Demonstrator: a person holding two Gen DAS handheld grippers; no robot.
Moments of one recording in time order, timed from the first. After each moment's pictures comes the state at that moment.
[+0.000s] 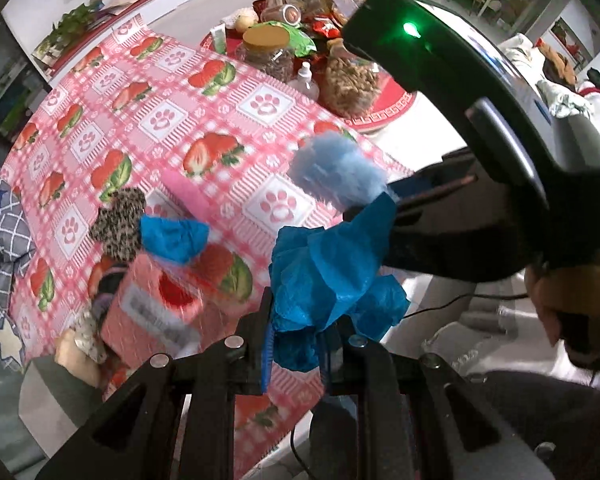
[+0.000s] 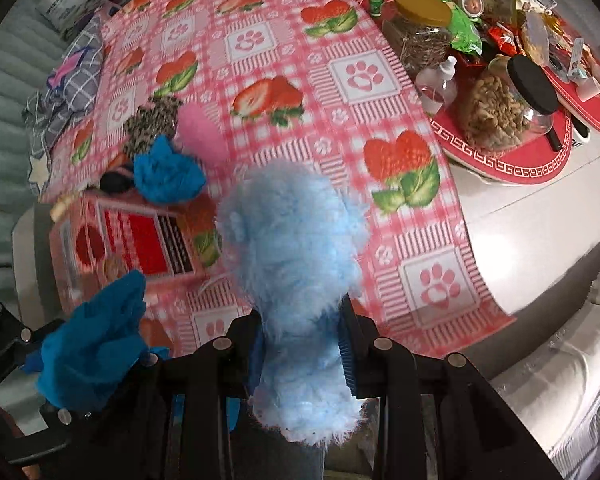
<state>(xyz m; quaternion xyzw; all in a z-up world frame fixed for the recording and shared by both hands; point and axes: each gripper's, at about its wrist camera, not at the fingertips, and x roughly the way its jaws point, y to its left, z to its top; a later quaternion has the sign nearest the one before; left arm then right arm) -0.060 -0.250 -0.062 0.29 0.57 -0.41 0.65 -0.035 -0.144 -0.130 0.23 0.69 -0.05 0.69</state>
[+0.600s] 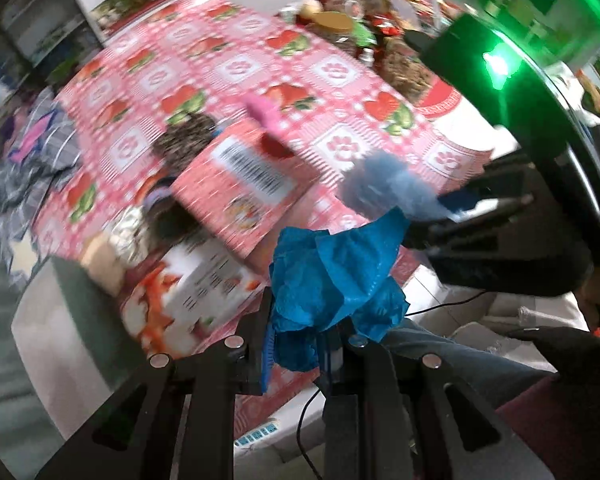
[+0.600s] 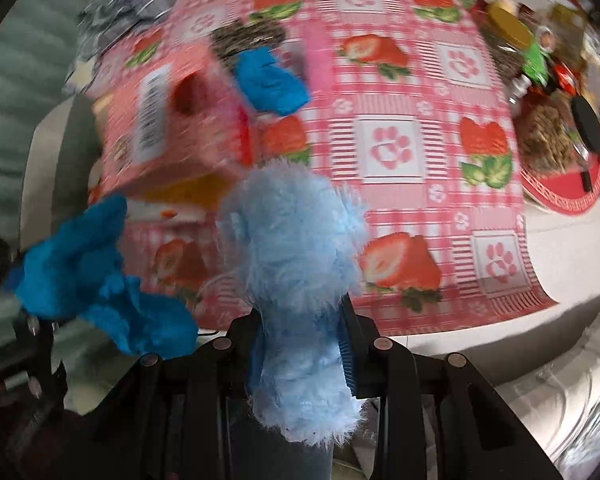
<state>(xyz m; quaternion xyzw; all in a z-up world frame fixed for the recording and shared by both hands) -0.070 -0.141 -0.065 0.25 0.58 -0.33 0.70 -0.053 -0.049 -0.121 0.15 0.71 0.05 0.69</state>
